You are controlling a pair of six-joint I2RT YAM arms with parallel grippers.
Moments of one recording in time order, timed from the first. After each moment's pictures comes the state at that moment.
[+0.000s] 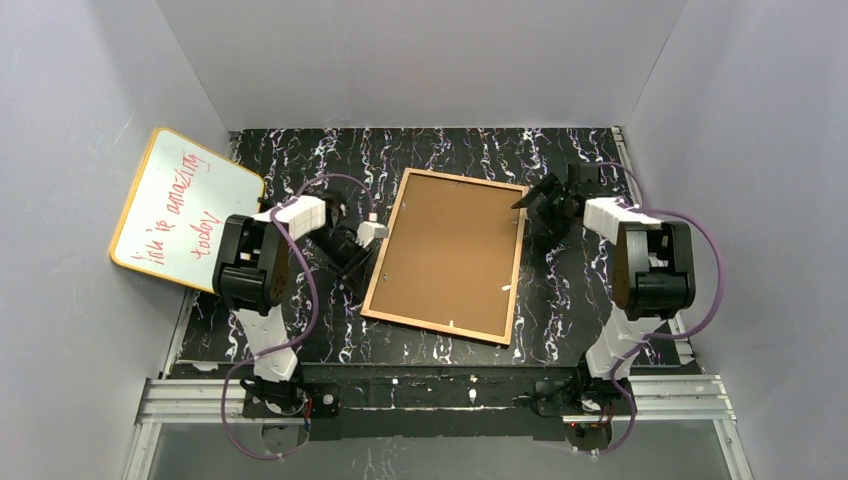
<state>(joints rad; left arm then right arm) -0.23 1.89 1.18 -1.03 0.58 0.63 0.05 1.81 1.09 -0.21 -0.33 0.84</state>
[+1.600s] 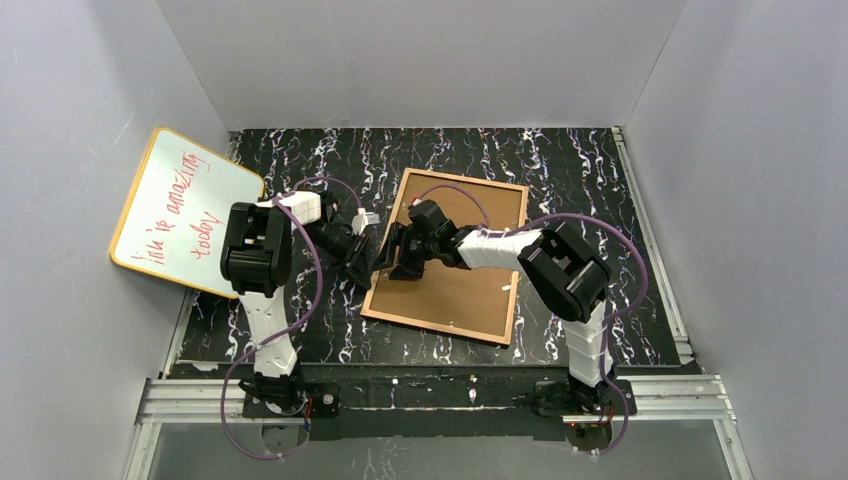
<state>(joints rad) -0.14 2.05 1.28 -1.05 0.82 0.45 0.85 2.01 1.23 0.05 -0.37 1.05</state>
